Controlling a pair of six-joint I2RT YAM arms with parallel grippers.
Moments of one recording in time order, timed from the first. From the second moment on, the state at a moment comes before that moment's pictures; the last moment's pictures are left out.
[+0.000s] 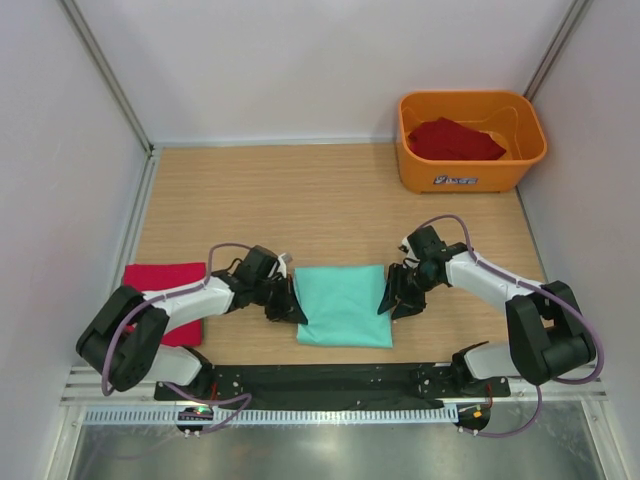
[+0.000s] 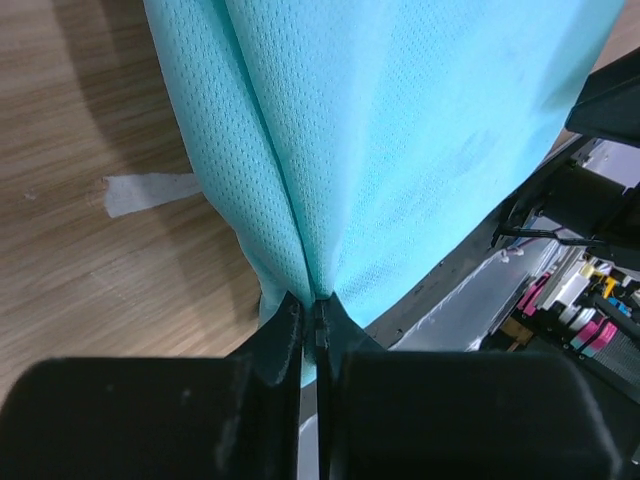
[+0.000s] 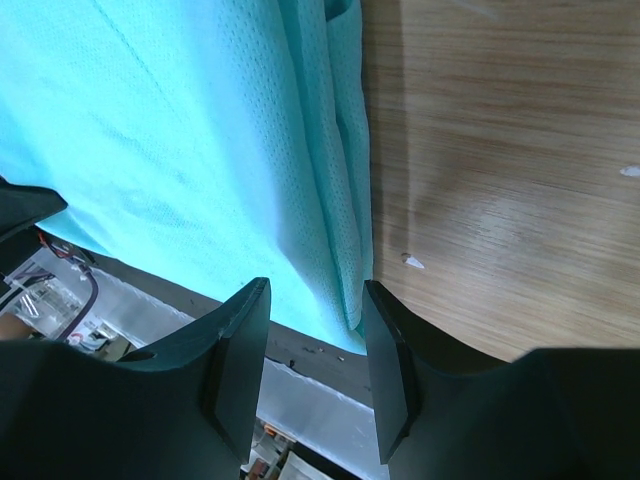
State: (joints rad) left arm -0.63 1.37 0.54 -0.18 0.52 -0.82; right arm 0.36 1.37 0.68 -0.65 -0.47 0.56
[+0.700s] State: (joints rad) left arm -0.61 1.27 0.81 -0.45 0.42 -0.76; right arm 0.36 1.34 0.83 -0.75 -0.46 0.52
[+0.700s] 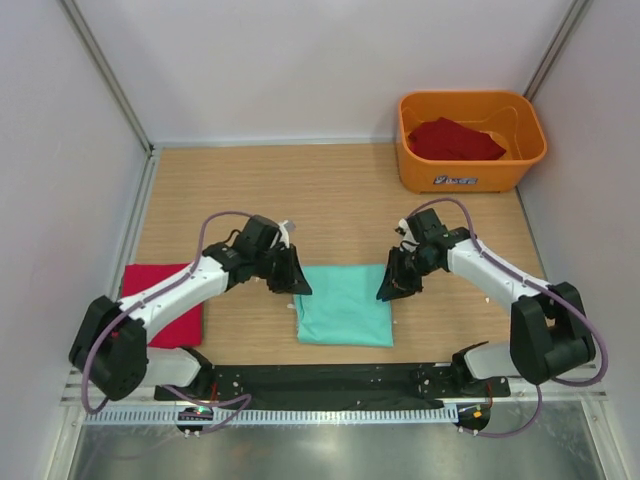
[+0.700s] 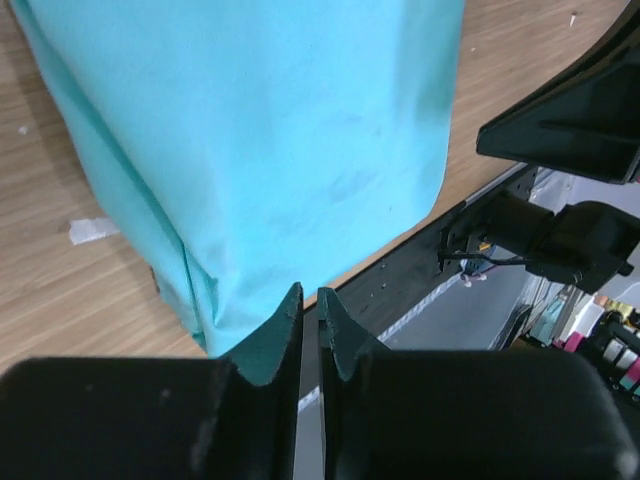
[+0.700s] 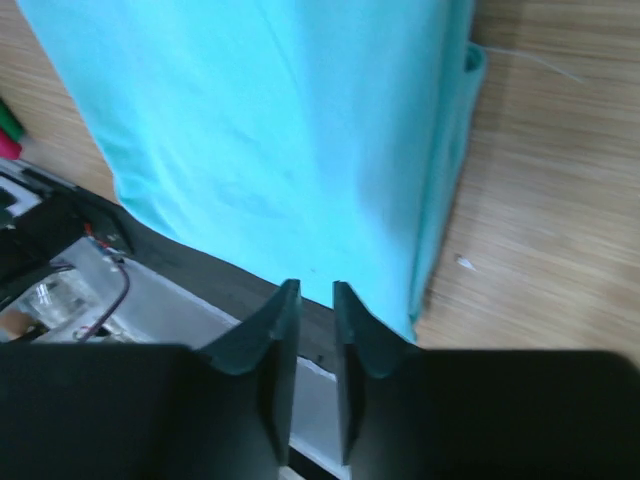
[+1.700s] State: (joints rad) left arm -0.61 1.41 0.81 -0.55 0.38 -0.64; right arm 0.27 1.47 0.68 -0.60 -0.60 0.56
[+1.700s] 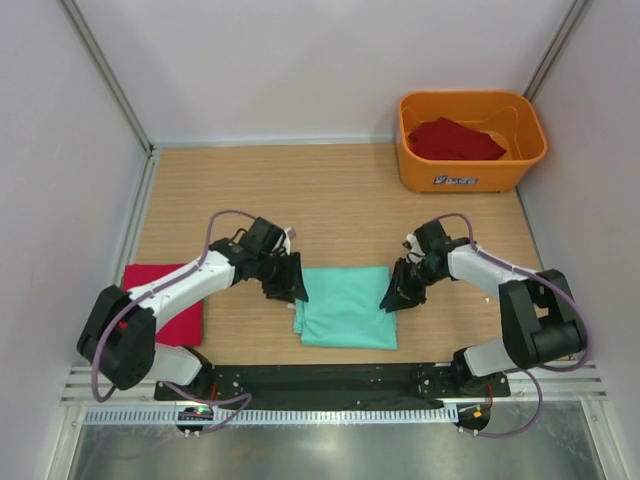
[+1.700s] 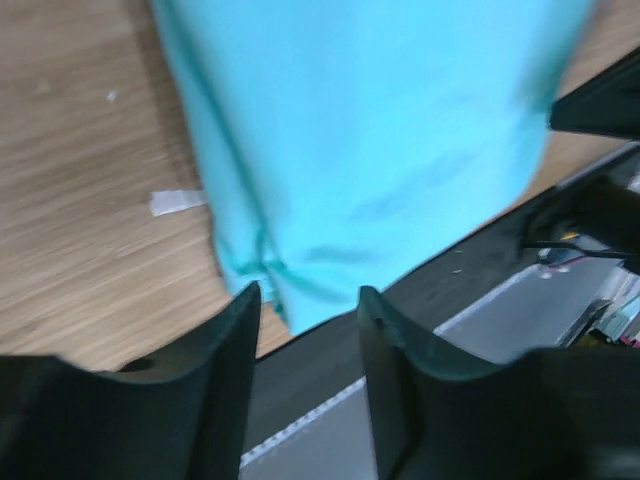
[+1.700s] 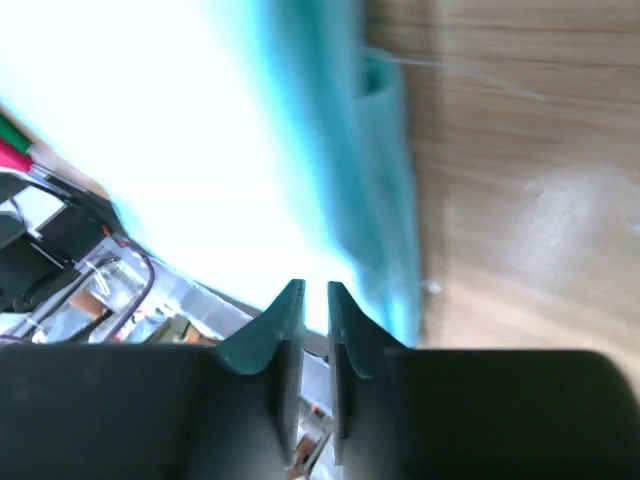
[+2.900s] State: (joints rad) left arm -0.65 1.57 0.84 -0.46 0.27 -0.76; right arm 0.27 1.27 0.74 -0.71 -0.54 0.52
